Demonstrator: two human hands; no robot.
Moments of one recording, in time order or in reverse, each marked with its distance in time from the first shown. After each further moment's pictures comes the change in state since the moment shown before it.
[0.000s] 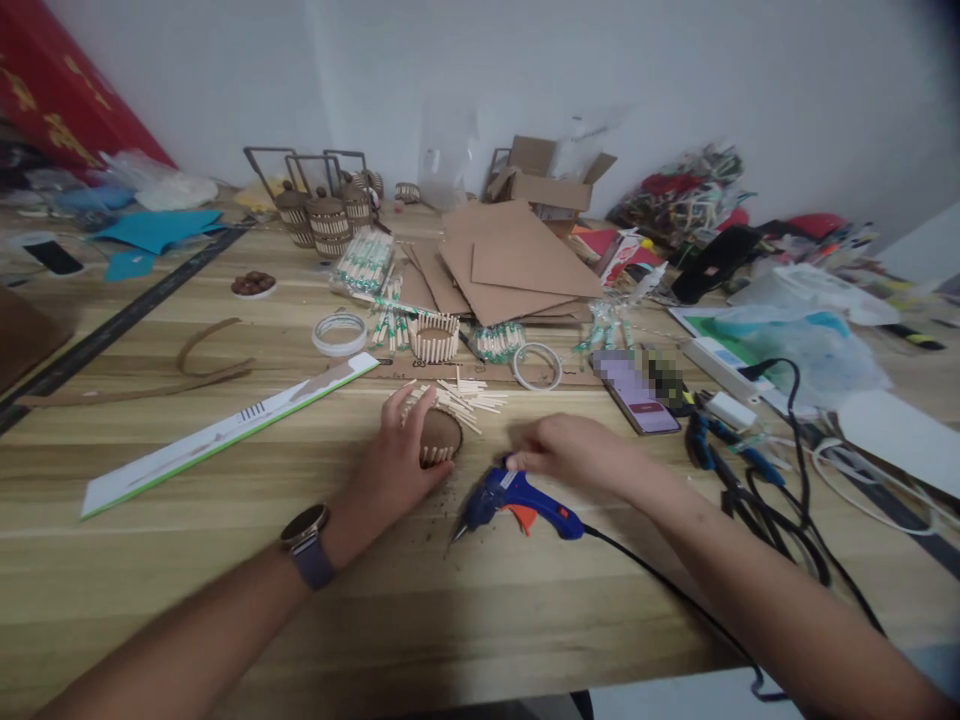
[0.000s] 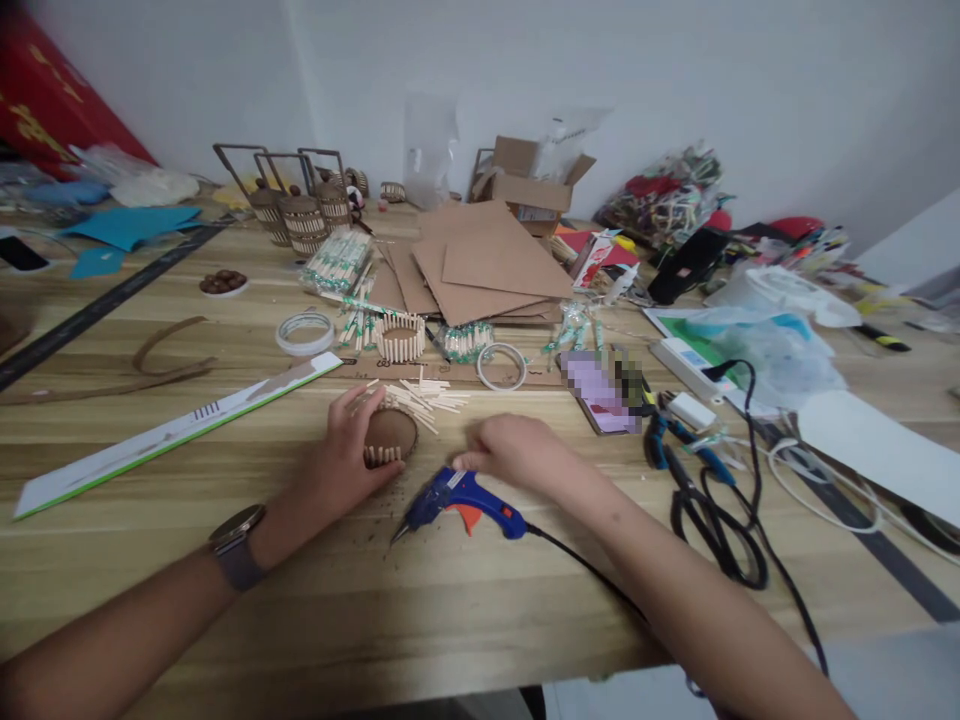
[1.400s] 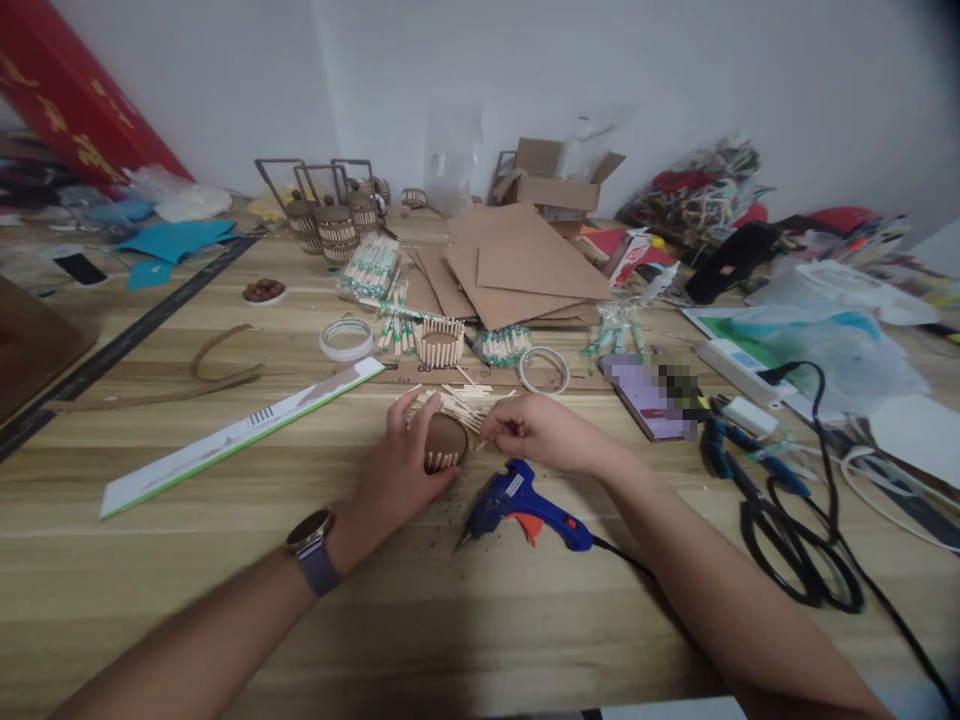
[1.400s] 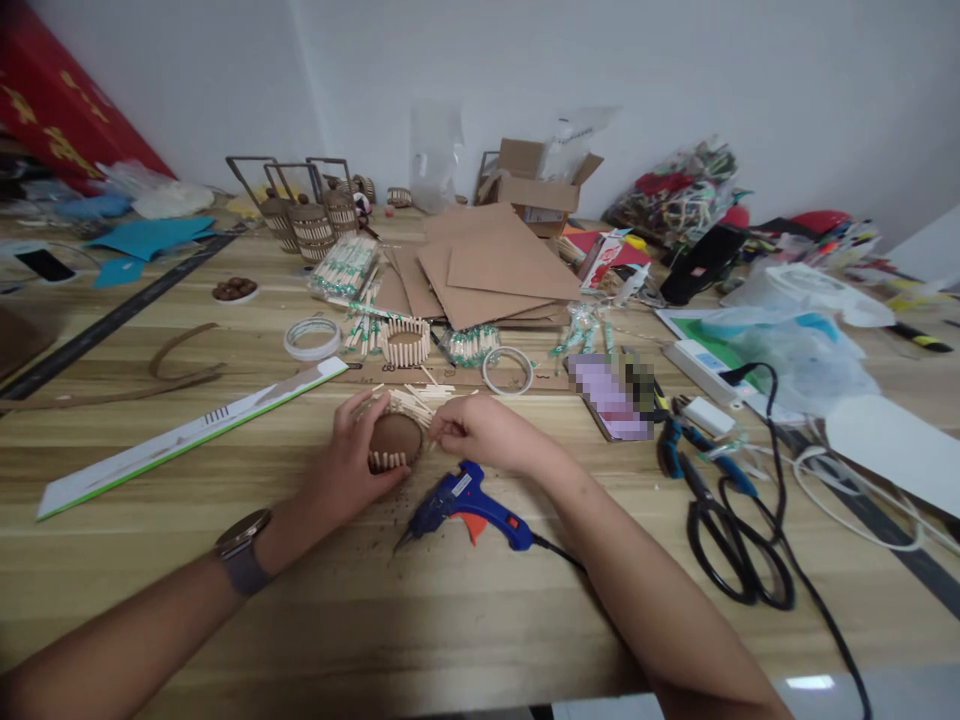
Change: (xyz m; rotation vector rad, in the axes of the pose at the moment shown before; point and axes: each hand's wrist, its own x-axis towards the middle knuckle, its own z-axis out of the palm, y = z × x) left_hand -0.001 -0.002 0.003 0.042 0.005 0.004; right_hand 0.033 -0.006 -0.001 0.384 0.116 -0.351
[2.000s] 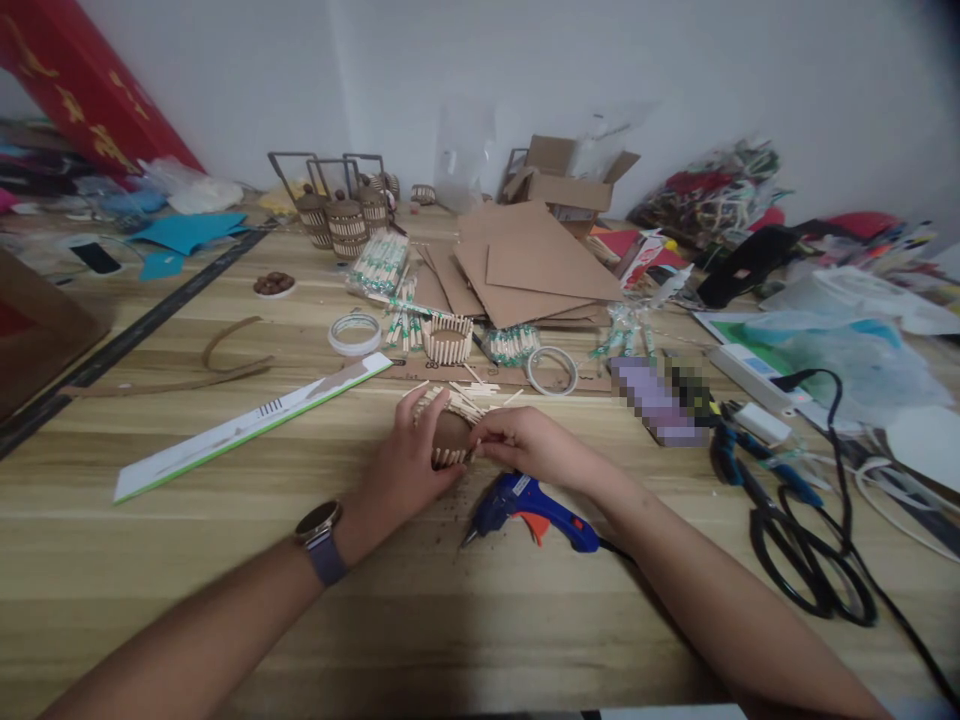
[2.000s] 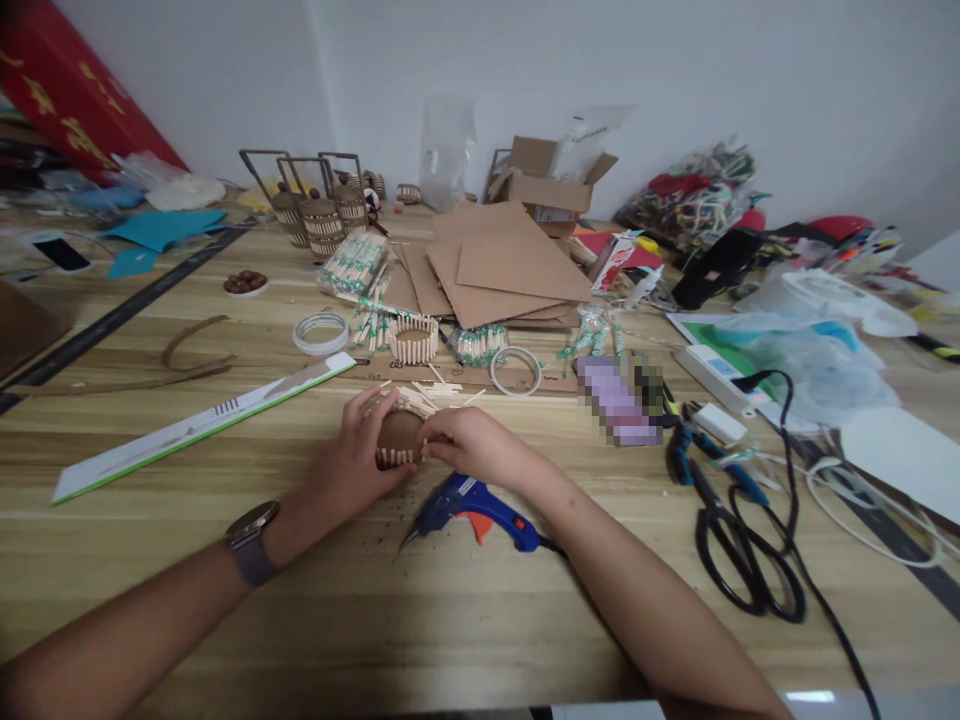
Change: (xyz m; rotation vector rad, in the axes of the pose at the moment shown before) left_hand 0.002 0.001 0.000 -0.048 0.009 -0.004; right_hand 0.006 -0.007 0.022 0.067 0.027 -0.081
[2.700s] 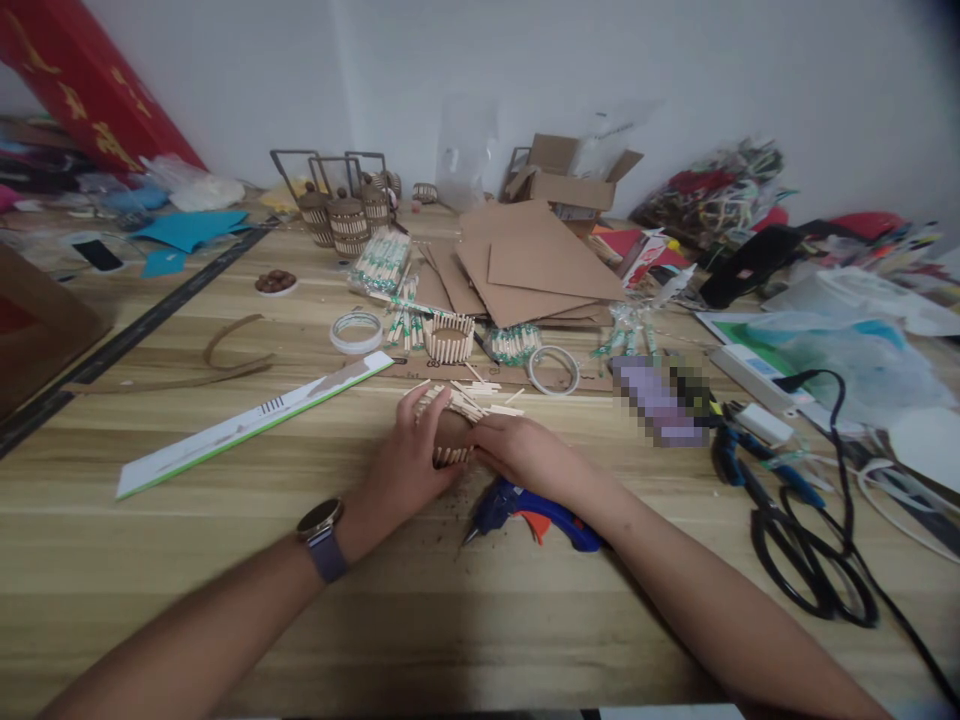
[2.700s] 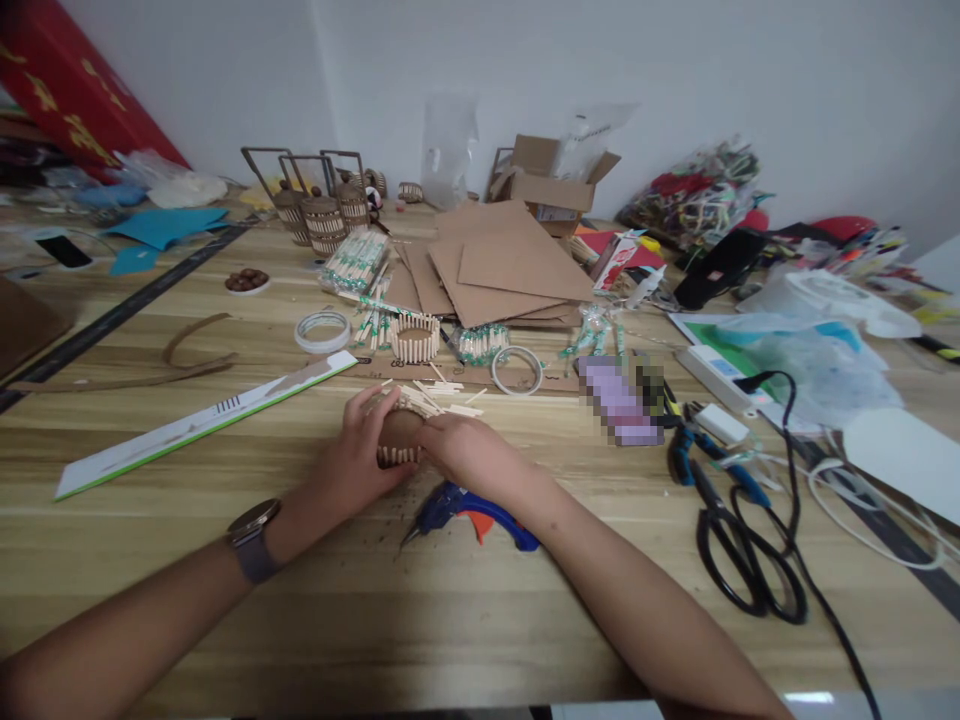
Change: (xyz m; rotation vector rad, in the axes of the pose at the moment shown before) left_hand 0.000 -0.002 0.001 -0.004 -0.007 0.008; right_hand -0.003 0.001 0.017 -0.478 -0.047 -0.115
